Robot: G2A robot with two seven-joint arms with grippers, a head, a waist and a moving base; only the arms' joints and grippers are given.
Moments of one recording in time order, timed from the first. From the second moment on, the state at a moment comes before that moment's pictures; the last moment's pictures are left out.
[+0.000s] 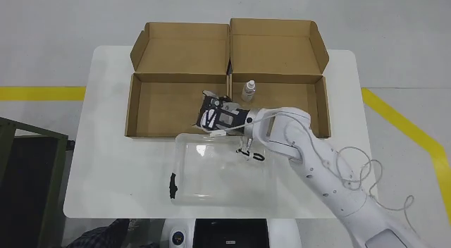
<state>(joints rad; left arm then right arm) -0.01 -0.37 -0.75 -1.25 2.03 -0.40 0.22 -0.93 -1.29 0.89 -1.74 -1.25 -0.58 0.50</state>
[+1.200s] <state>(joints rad) -0.01 -0.37 -0.75 -1.25 2.03 -0.40 0.22 -1.65 -1.15 1.68 -1.99 -1.31 -0.73 -0.04</state>
